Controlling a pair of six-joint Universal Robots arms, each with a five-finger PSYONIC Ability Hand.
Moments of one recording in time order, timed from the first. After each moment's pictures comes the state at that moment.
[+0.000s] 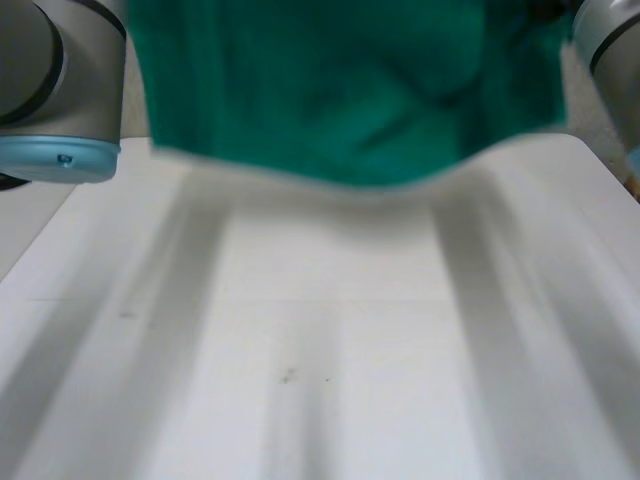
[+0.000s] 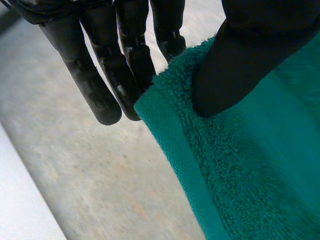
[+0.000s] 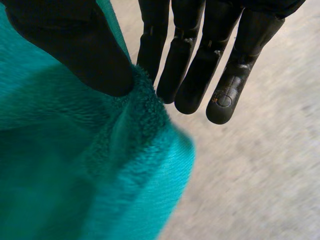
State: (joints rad) left arm 4.22 -1.92 -0.89 3.48 -1.68 3.70; right arm 1.94 -1.18 0.79 0.08 1.58 2.55; left_hand 1.14 1.20 1.19 1.19 0.95; right_hand 0.97 1.18 1.18 1.19 0.99
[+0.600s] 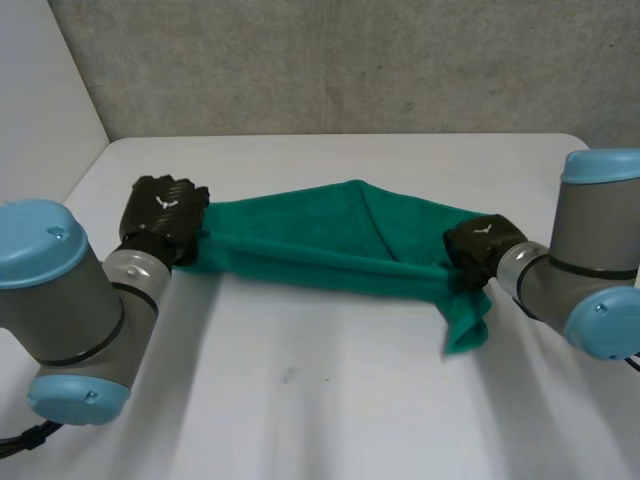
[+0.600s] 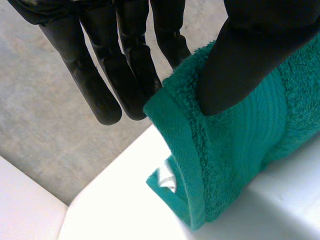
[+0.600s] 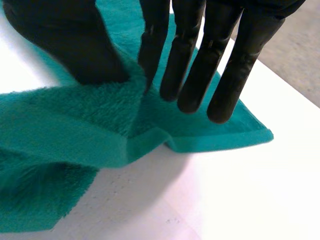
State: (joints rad) left arm 4.29 -1.89 -1.69 3.52 -1.67 3.58; right arm 1.88 -0.95 1.29 0.15 1.45 2.71; left_hand 1.14 1.20 1.19 1.19 0.95; right_hand 0.93 1.13 1.14 1.15 0.96
